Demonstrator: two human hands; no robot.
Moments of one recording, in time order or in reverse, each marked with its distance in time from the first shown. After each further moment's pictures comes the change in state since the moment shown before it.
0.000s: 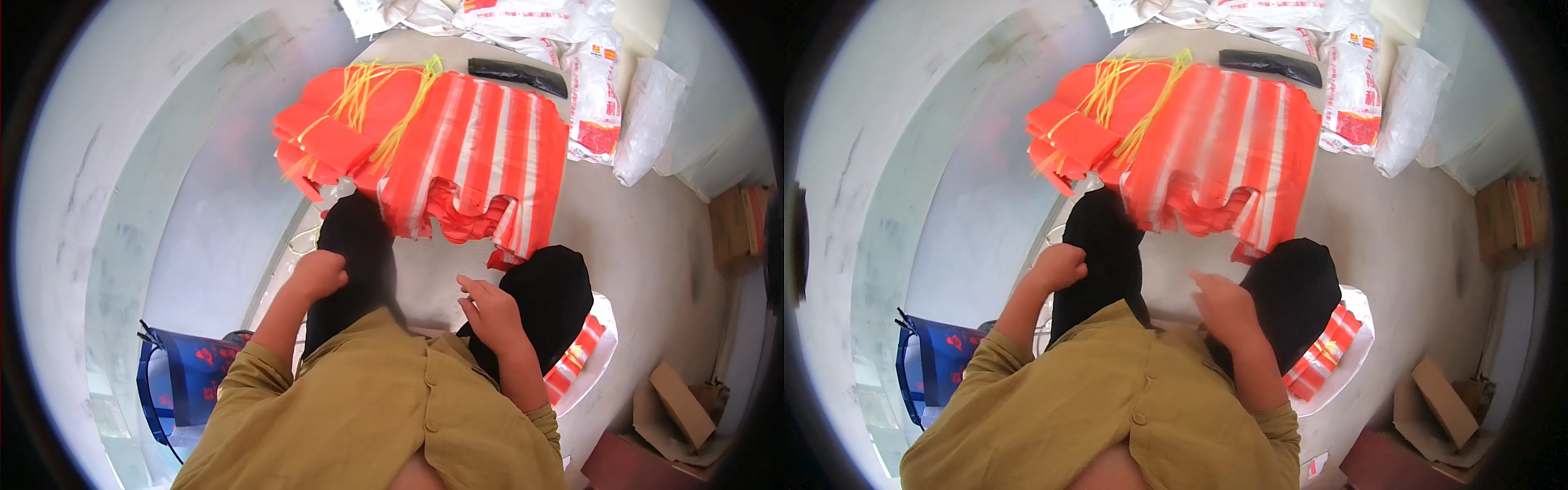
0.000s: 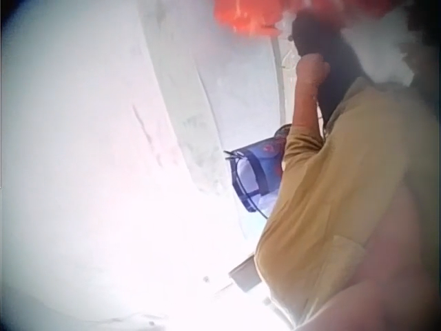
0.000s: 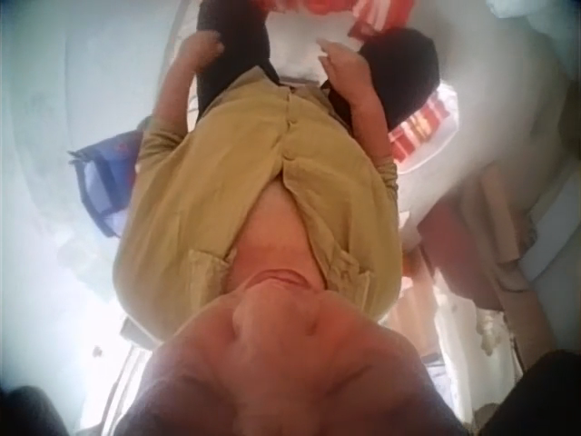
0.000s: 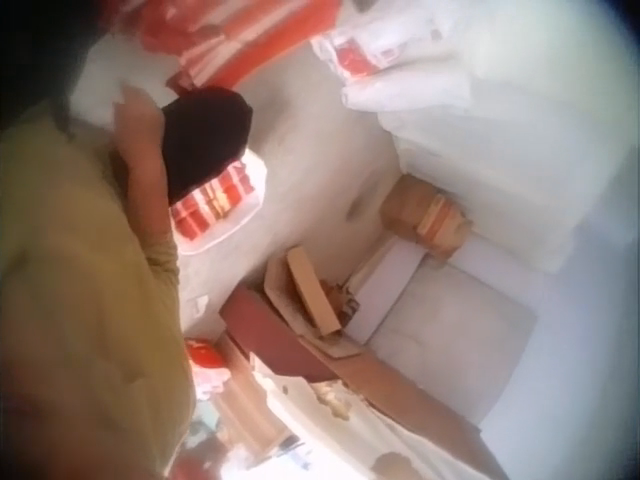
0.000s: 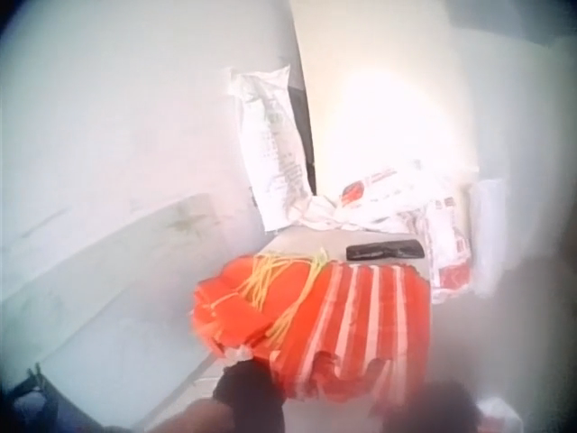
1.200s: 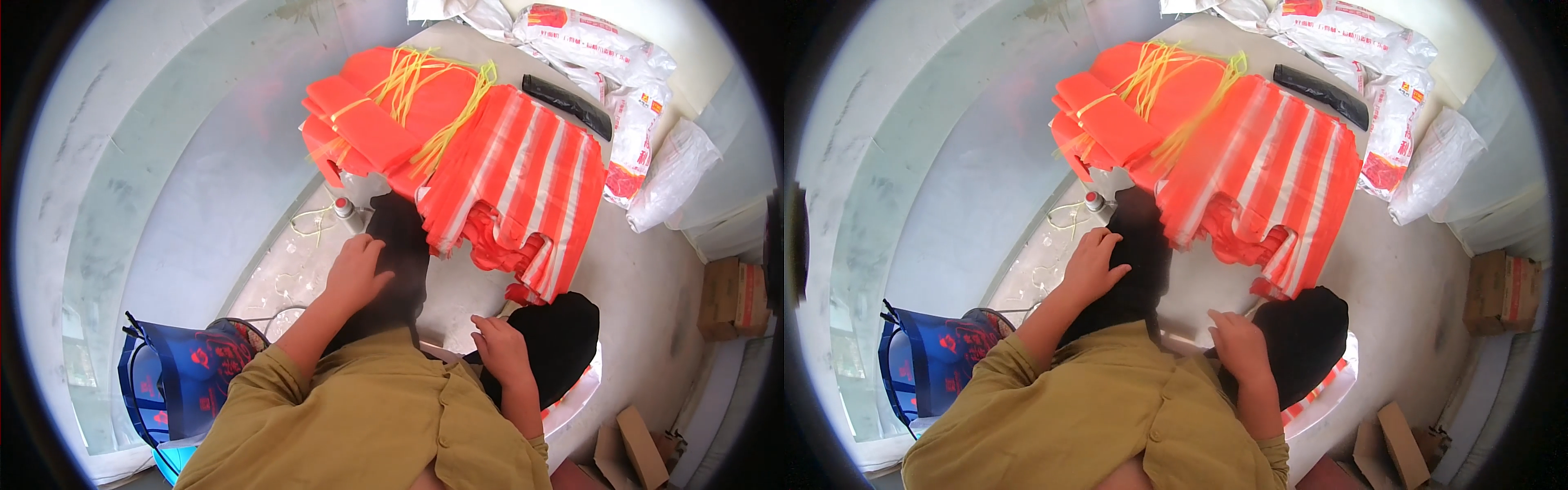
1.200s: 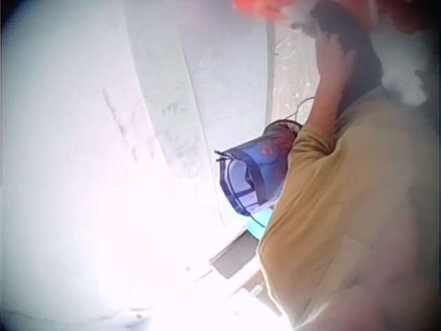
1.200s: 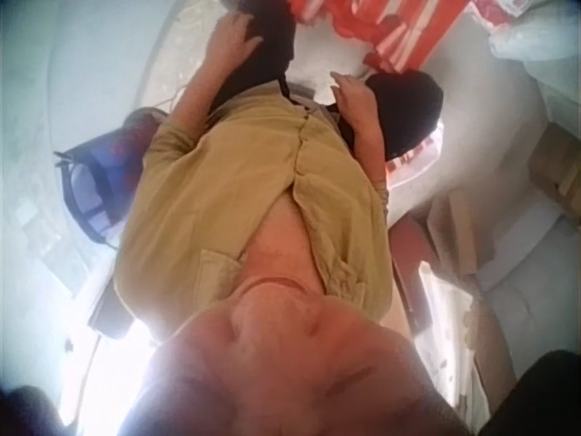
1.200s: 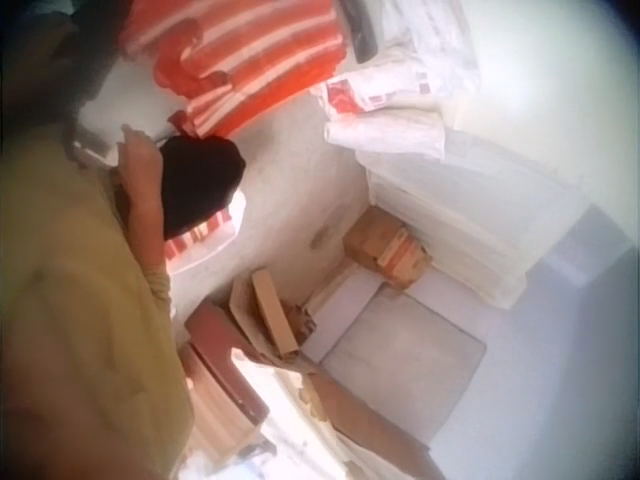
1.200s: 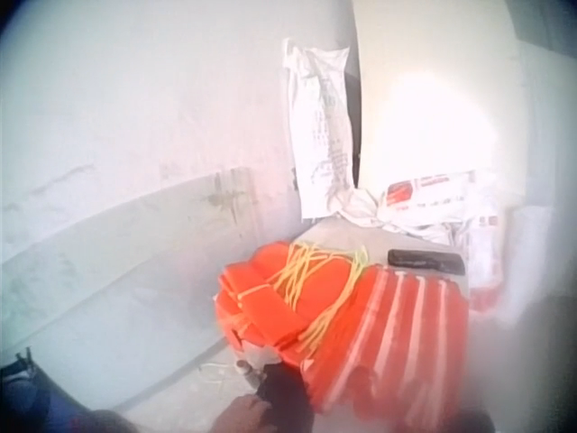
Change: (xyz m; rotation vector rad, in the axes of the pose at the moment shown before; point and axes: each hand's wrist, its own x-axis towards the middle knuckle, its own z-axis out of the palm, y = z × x) left_hand 0.027 -0.020 0.034 -0.445 0.451 0.033; right_hand 0.032 -0.002 0.052 -0.161 -0.263 0.073
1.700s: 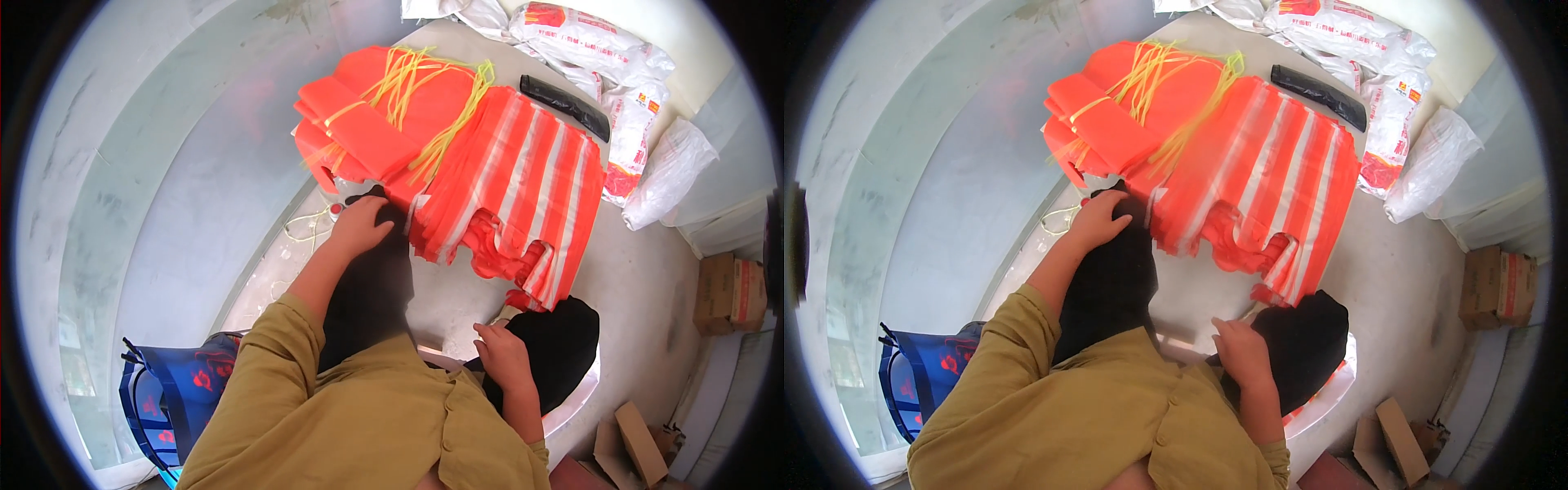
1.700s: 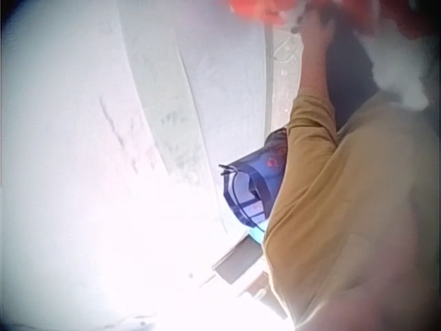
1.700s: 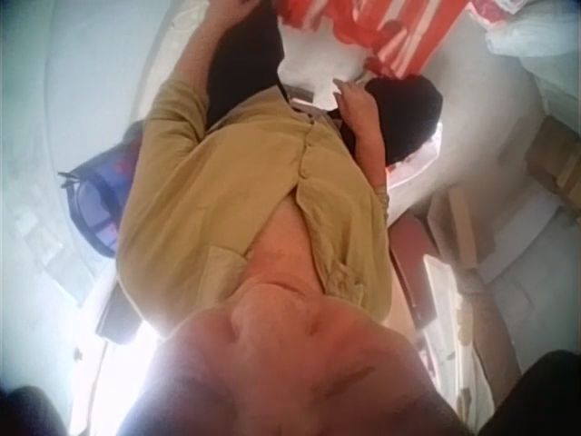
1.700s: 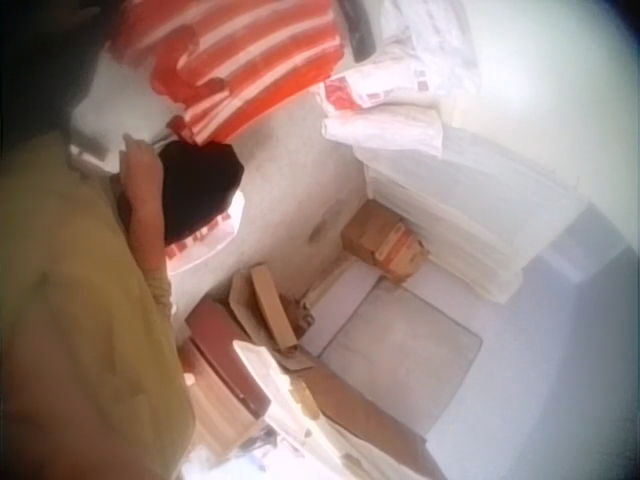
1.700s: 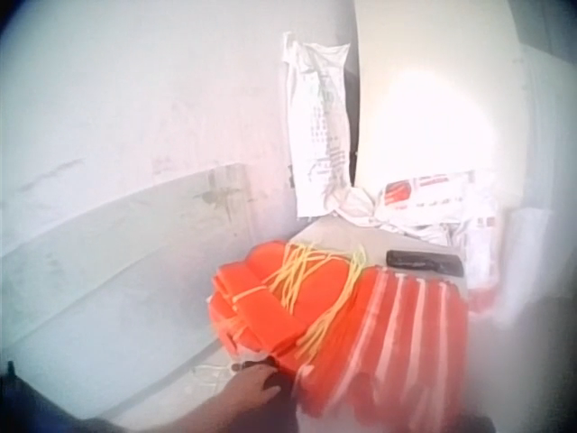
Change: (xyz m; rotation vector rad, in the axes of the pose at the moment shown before) left_hand 0.115 -0.067 0.013 -0.066 -0.020 -0.009; right_hand 0.014 0.004 0.009 -0.045 -0.061 0.061
